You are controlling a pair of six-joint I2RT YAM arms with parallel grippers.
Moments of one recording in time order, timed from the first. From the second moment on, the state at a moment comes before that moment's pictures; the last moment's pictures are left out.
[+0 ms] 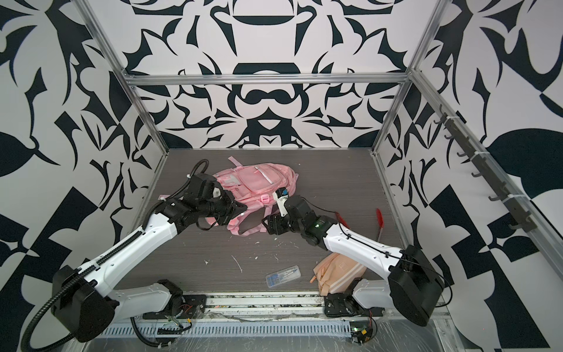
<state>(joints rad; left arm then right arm) -0.57 1.22 1.00 -0.52 0.42 -1.35 0.76 1.28 0.78 -0.15 -0.14 0.47</state>
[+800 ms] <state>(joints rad) -0.60 1.23 1.00 -0.48 0.42 -1.38 0.69 1.45 0.84 -0.05 -0.24 0.42</state>
